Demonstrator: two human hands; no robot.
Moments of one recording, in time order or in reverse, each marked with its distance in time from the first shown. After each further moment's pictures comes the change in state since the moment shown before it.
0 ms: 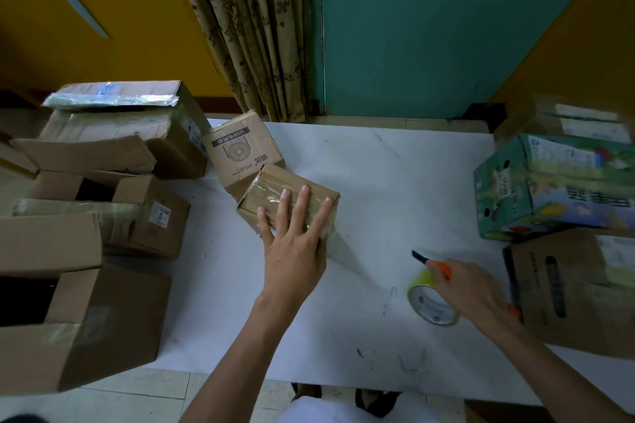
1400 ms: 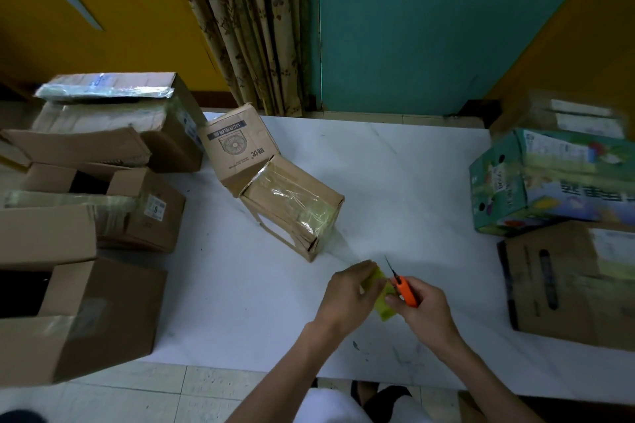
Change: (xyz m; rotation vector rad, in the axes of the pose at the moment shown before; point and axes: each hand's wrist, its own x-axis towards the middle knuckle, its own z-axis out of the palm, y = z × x) left_hand -0.056 0.070 0.052 -0.873 -0.548 -0.251; right_hand -0.065 -0.045 0.035 1.032 -0.091 -0.099
